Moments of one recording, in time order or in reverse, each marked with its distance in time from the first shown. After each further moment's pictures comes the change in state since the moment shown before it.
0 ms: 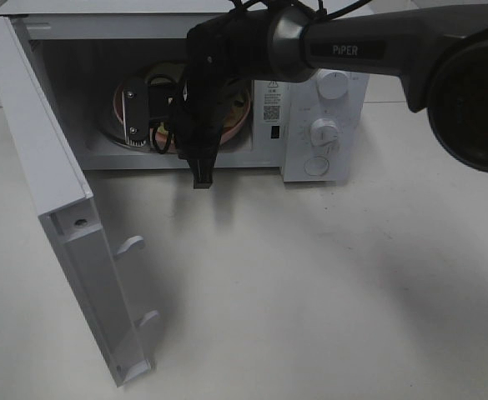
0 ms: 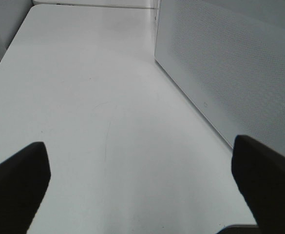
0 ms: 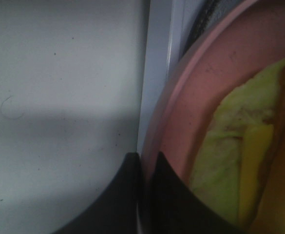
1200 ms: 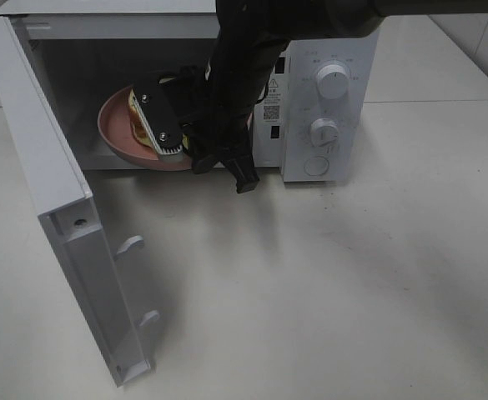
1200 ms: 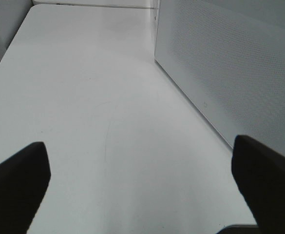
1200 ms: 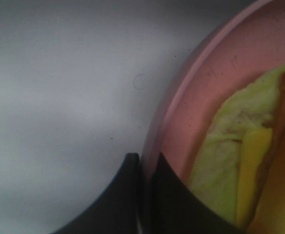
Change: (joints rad) left arm 0.000 0.000 0.000 0.000 0.000 0.000; right arm -0.002 -0.240 0.242 0.184 0.138 -0.414
